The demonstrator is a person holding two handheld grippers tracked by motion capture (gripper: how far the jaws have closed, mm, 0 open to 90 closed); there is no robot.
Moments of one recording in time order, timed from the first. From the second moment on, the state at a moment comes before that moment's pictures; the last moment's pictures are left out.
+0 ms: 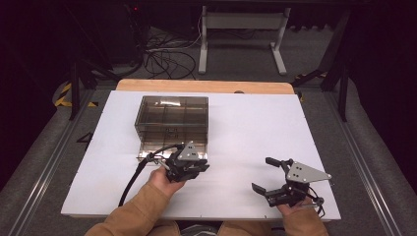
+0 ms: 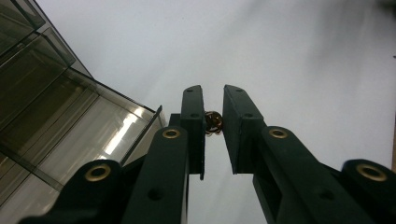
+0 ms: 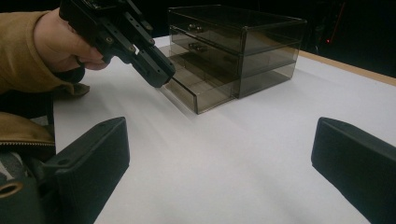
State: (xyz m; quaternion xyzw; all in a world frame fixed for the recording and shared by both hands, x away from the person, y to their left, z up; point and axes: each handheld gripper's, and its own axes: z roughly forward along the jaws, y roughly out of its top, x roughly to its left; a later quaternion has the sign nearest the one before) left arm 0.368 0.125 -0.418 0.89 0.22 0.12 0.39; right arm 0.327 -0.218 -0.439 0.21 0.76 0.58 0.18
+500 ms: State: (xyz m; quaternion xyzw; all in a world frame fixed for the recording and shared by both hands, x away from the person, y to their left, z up) left arm 0.364 0.128 -0.411 0.88 0.21 0.12 0.40; right arm 0.328 -0.218 -0.440 0.21 0.76 0.58 0.18
